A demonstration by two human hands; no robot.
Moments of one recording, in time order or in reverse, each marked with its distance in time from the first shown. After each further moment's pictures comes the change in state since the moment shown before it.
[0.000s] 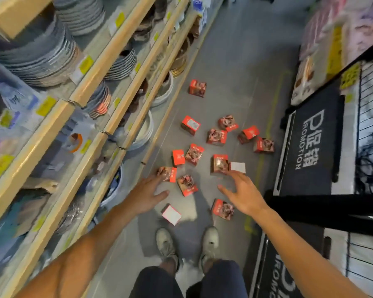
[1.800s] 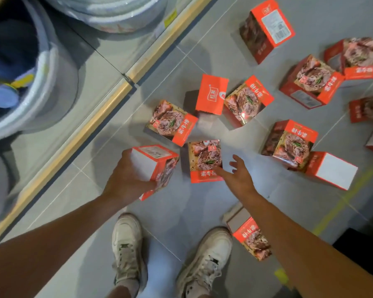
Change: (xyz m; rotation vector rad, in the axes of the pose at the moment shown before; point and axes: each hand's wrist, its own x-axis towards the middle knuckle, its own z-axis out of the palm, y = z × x) left_hand 0.322 -0.269 0.357 -0.606 0.274 -0.657; right_hand 0.386 0.234 0.464 0.435 -0.308 0.401
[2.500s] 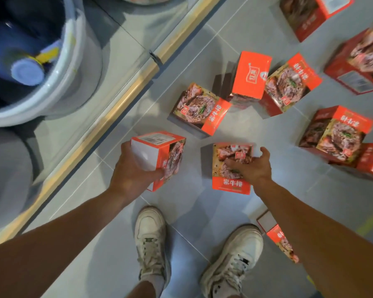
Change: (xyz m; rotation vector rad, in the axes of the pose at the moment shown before) left_hand 0.017 -0.059 -0.026 -0.095 0.100 -0.036; right_hand 0.045 0.024 0.069 -0.003 0.178 0.089
